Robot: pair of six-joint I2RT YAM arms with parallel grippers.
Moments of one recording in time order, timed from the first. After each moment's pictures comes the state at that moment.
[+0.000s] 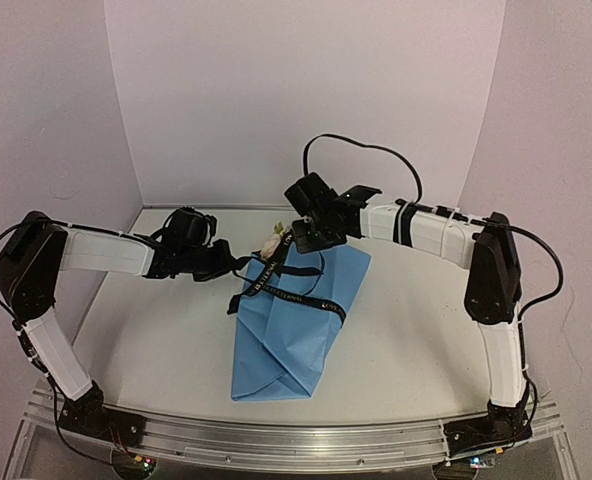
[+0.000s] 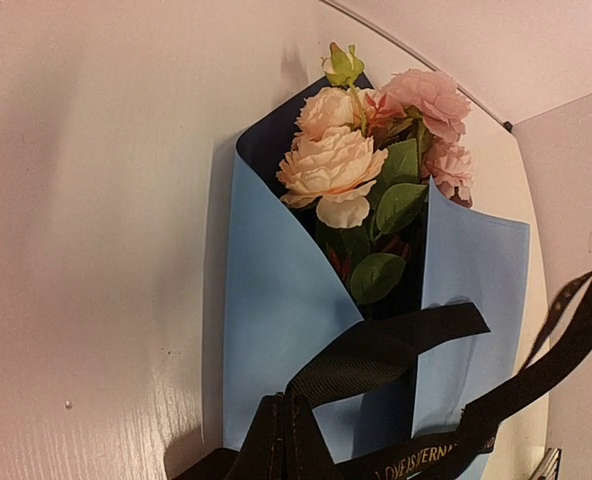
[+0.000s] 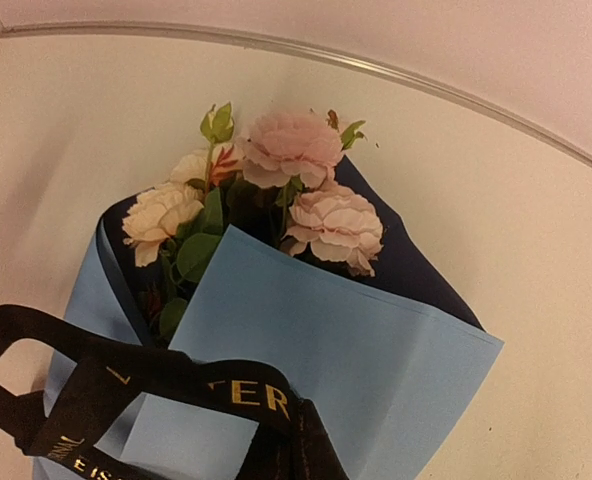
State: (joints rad) left arm -0.57 1.71 0.98 0.06 0.10 -0.73; right arm 0.86 2.15 1.97 -0.71 0.47 0.41
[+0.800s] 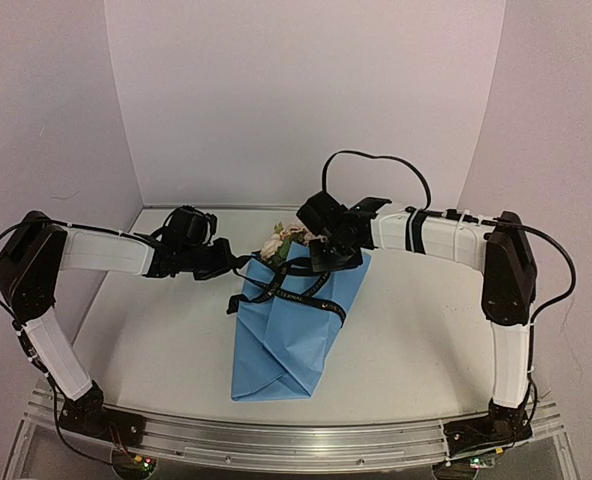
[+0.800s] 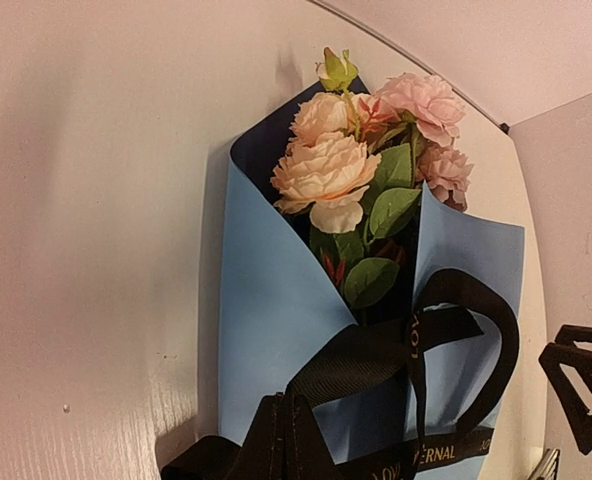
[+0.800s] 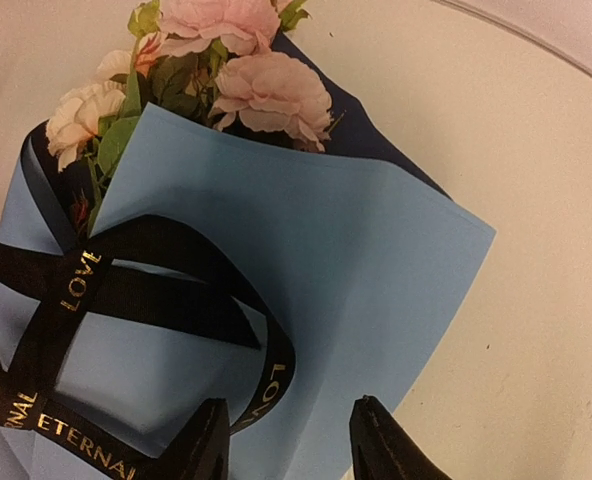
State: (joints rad) left arm -0.57 1.71 0.99 0.06 0.10 -0.73; right arm 0.85 2.06 1.77 -0.77 0.45 0.55
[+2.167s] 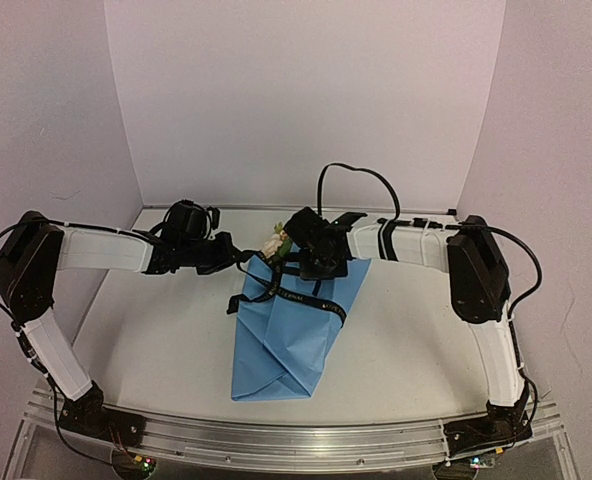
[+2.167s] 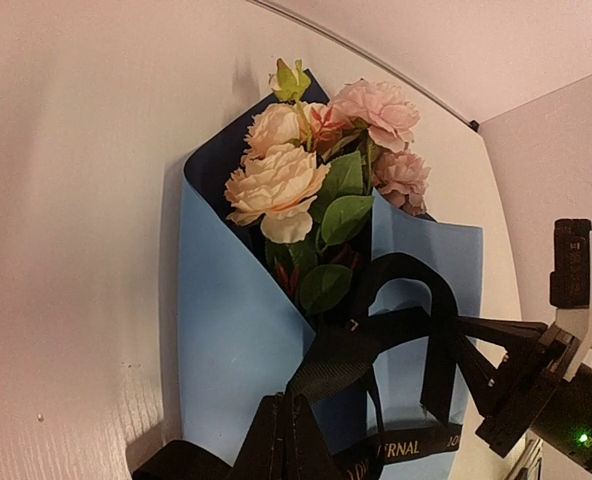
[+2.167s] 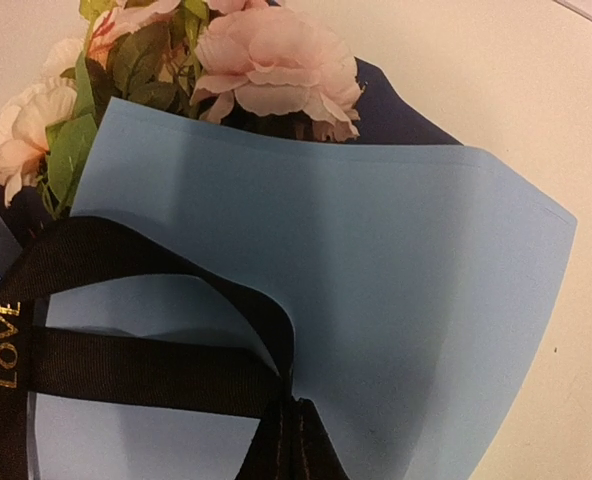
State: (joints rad) left arm -0.57 1.69 1.01 0.08 0.16 -0.73; right arm 0.85 2.24 1.85 -0.73 0.46 0.68
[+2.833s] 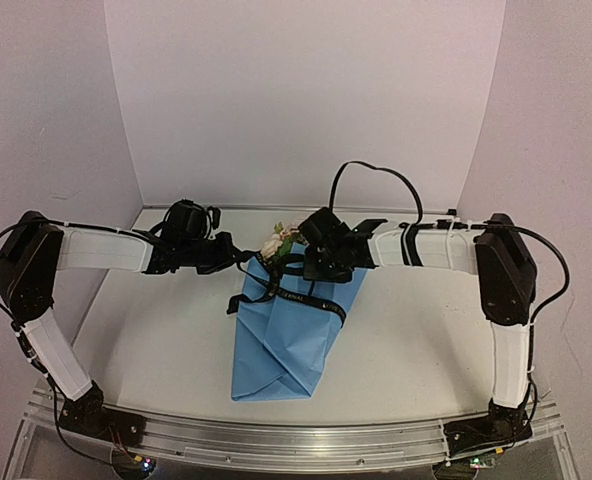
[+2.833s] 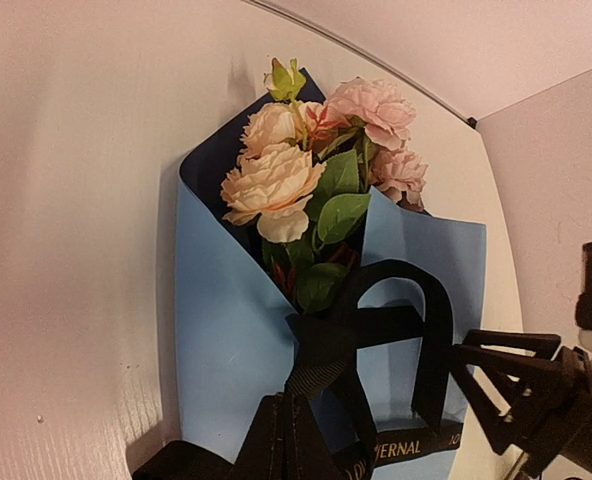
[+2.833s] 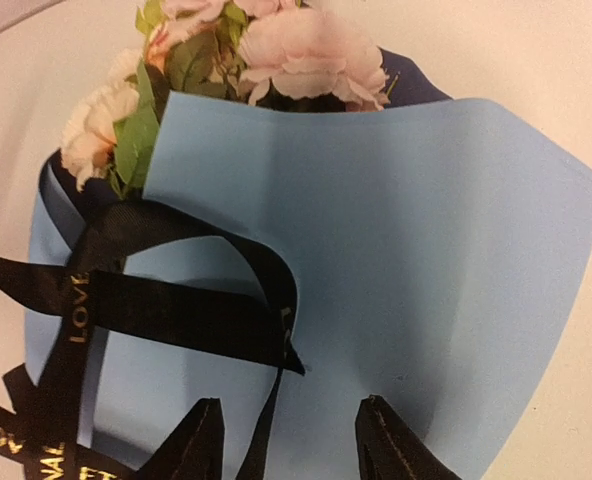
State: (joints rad) left arm -0.57 1.69 1.01 0.08 0.16 -0.72; right arm 0.85 2.08 1.60 -0.49 0.36 0.72
